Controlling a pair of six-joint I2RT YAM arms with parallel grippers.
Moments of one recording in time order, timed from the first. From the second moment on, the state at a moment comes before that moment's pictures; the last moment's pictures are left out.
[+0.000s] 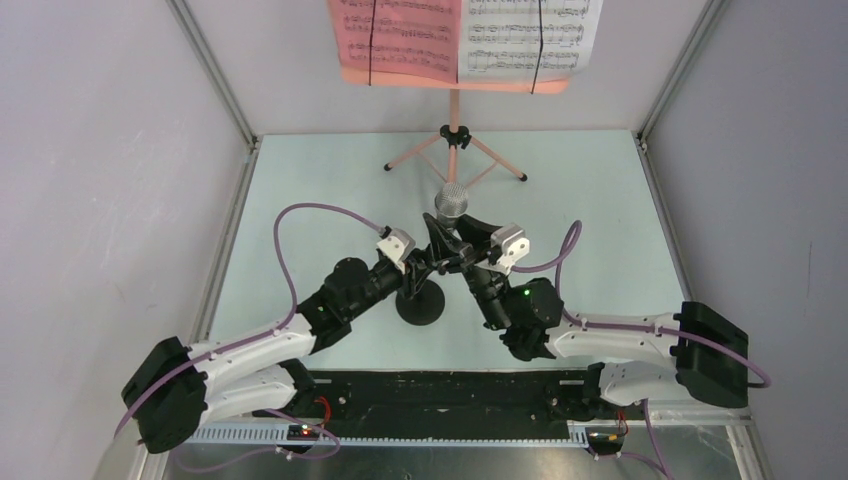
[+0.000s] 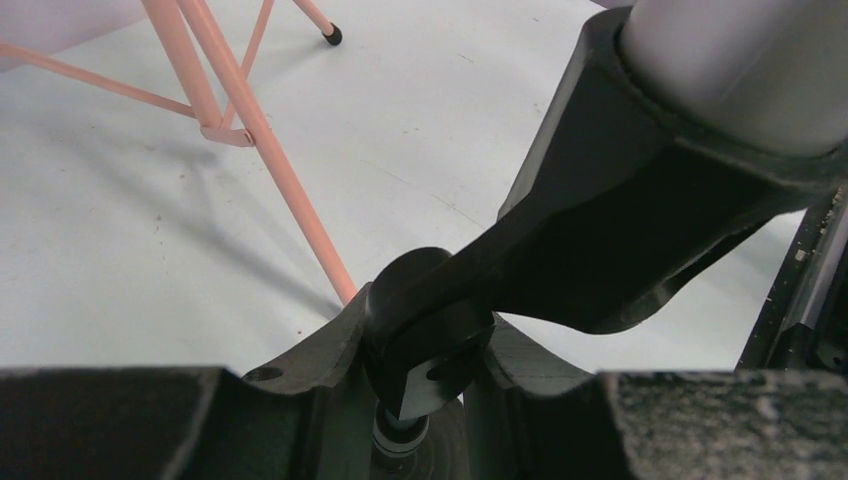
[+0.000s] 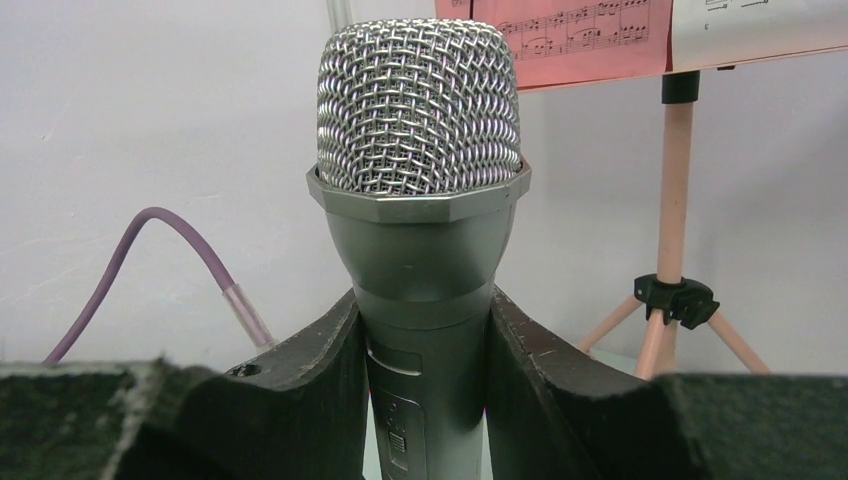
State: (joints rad) left arm -0.84 1.03 0.44 0.49 0.02 -0.09; right arm 1.24 1.28 0.70 1.23 0.57 -0.24
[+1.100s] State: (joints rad) left arm -0.84 1.00 0.42 0.49 -0.02 -0.09; right arm 1.18 1.10 0.72 0.69 0.43 -0.01
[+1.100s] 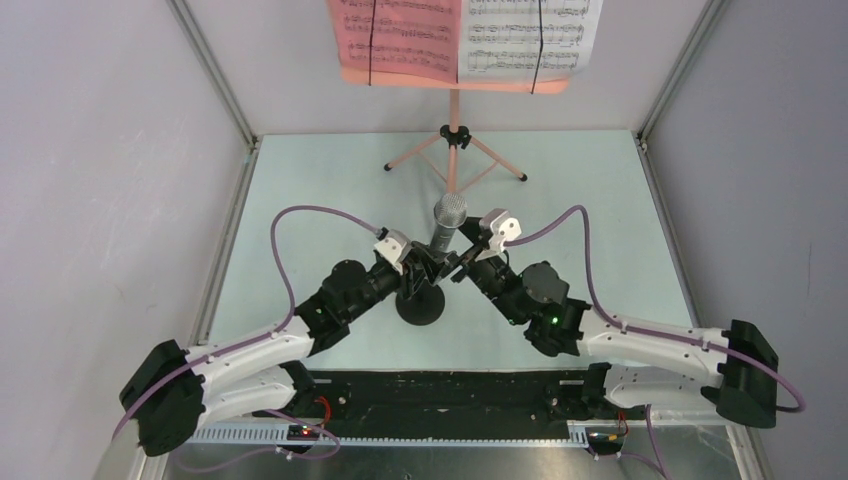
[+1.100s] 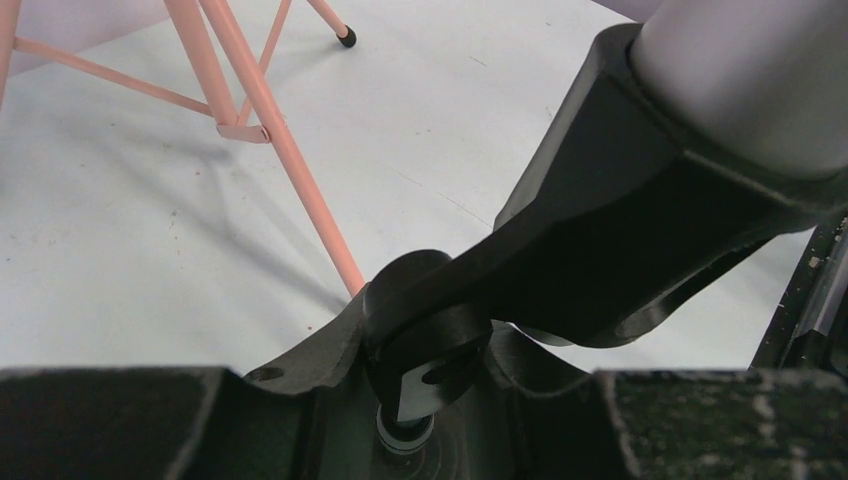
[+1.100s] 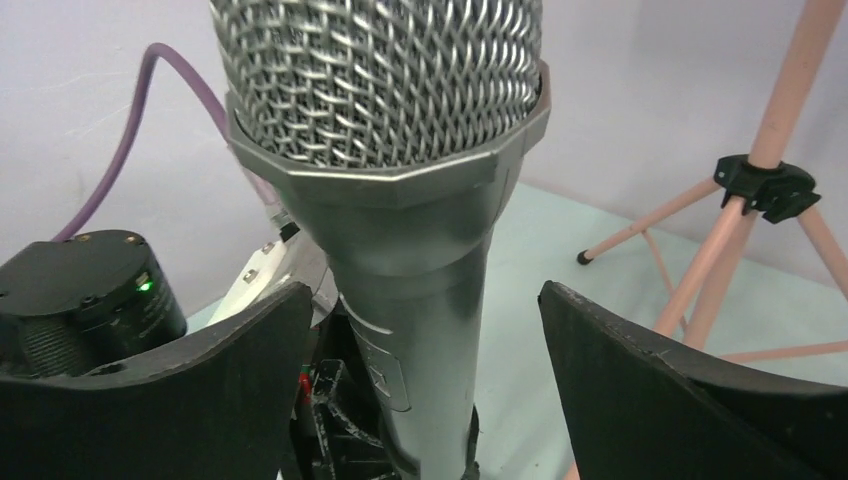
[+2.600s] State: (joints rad) left arm -0.84 1.00 0.41 0.48 -0.05 -0.08; right arm 1.14 1.06 0.77 0.55 0.32 0.05
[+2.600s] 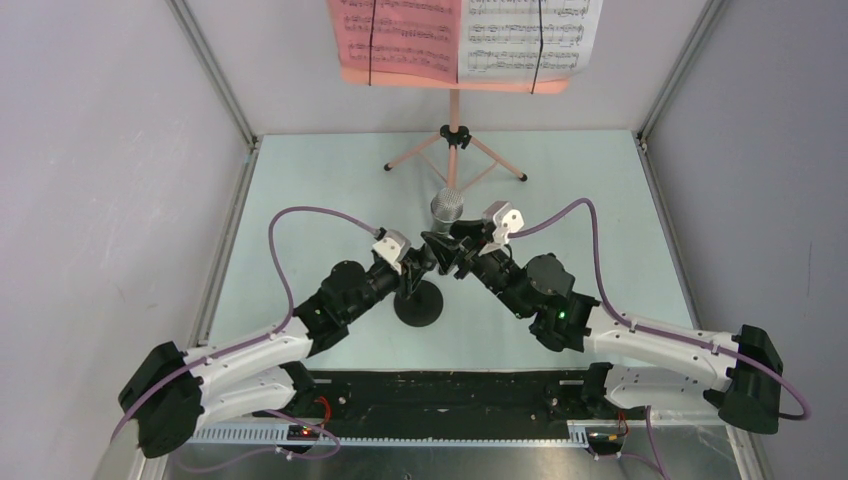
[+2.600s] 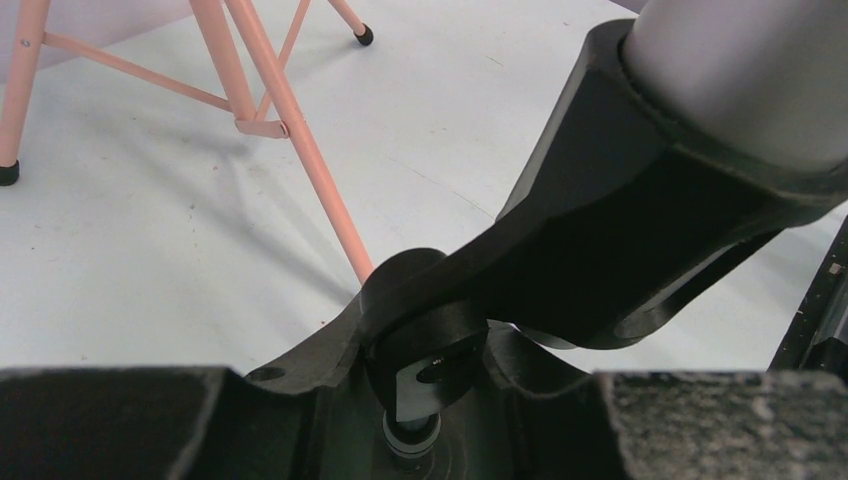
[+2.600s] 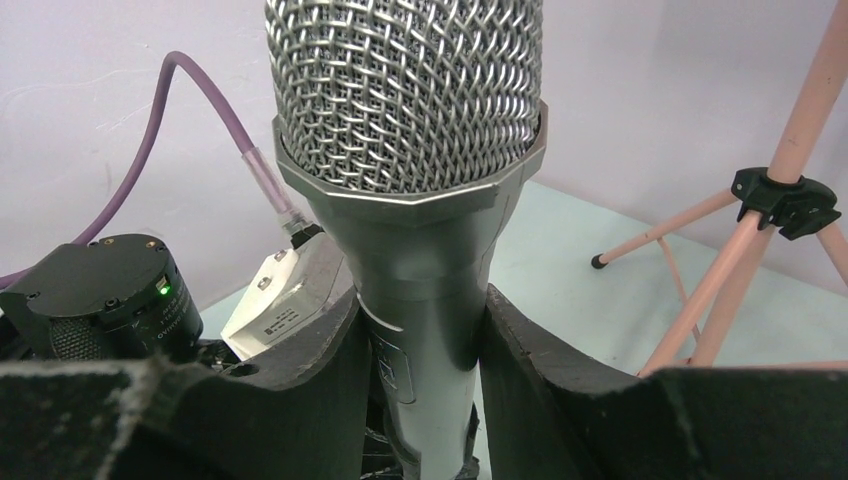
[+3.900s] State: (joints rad) left arm -0.79 1.00 0.35 0.47 0.02 0.00; right arm 1.12 1.10 0.78 0.60 0.27 0.00
